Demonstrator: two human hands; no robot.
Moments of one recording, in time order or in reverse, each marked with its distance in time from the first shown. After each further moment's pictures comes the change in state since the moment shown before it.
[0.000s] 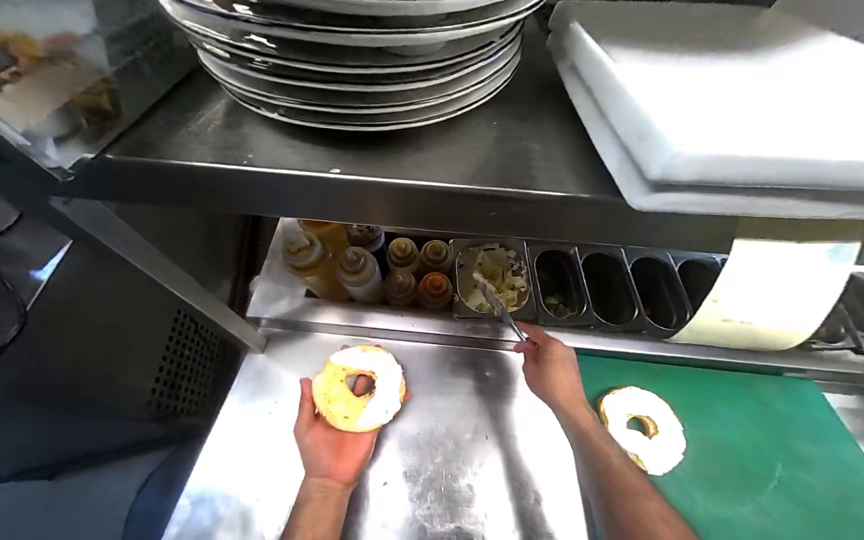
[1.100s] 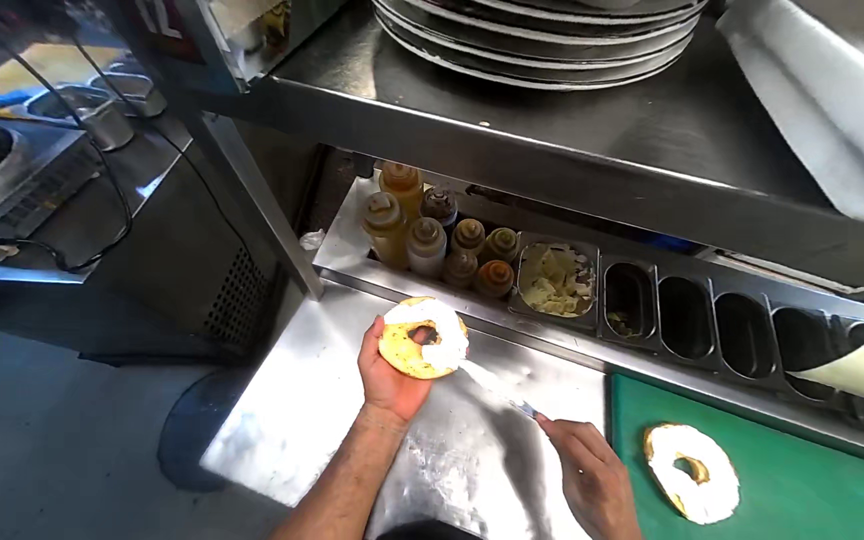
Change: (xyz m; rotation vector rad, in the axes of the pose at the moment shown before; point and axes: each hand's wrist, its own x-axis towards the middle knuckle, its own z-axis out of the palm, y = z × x) left_hand 0.007 -0.007 0.041 -0.039 0.135 0.085; right_hand -0.106 0.056 0.034 0.124 0.141 -0.734
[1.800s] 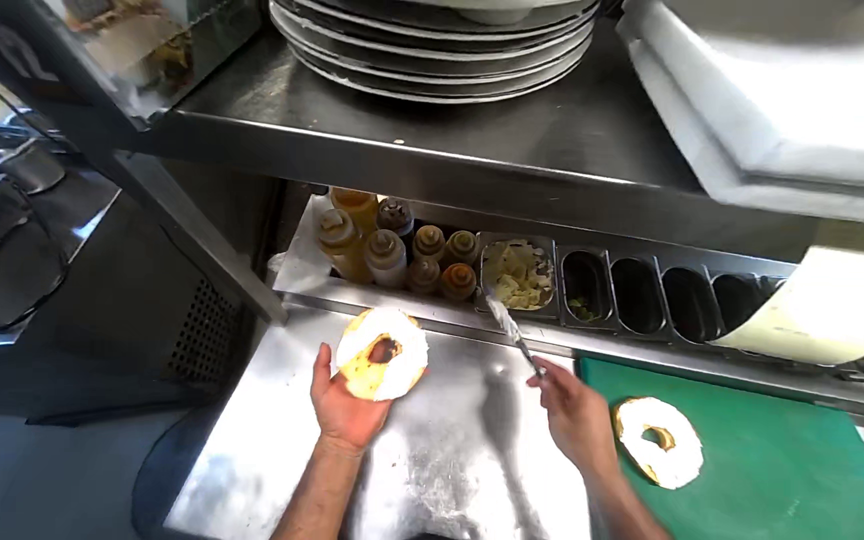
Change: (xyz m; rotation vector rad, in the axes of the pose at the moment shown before) left_hand 0.002 0.013 -0.028 0.065 -0.113 -0.077; right_hand 0.064 -0.012 -0.019 0.053 -0.027 0.533
